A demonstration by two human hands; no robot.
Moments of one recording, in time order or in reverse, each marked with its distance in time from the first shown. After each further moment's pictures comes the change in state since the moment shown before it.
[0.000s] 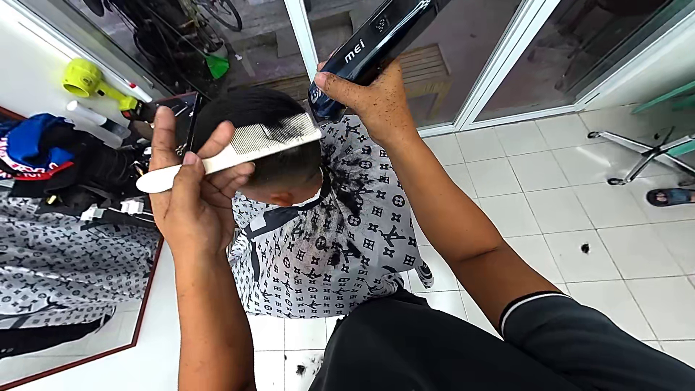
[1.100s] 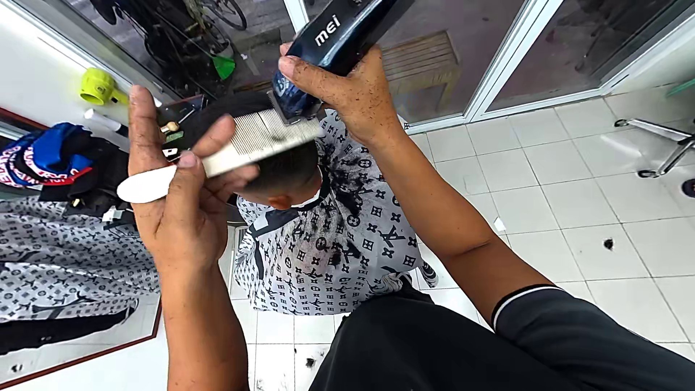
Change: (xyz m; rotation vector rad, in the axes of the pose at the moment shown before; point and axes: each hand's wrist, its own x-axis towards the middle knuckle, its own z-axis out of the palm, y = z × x) left_hand -0.005 0.065 0.076 0.351 0.065 -0.161; right_hand 0.005 -0.021 0.019 0.183 -0.020 -0.025
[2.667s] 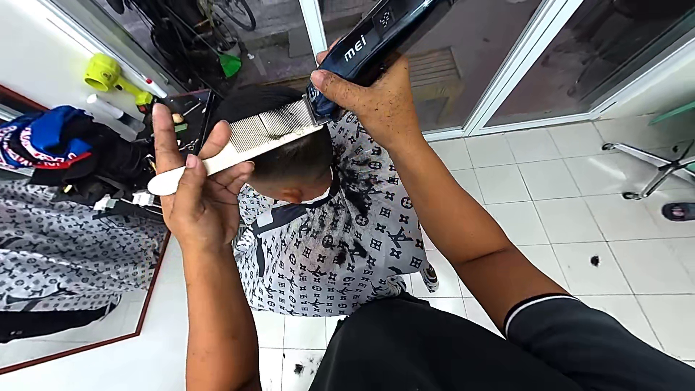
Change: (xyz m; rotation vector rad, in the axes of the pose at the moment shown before) left_hand 0.026 -0.102 -0.067 -0.509 -0.136 0.272; right_hand -0.007 0.005 0.004 -0.234 -0.022 -0.113
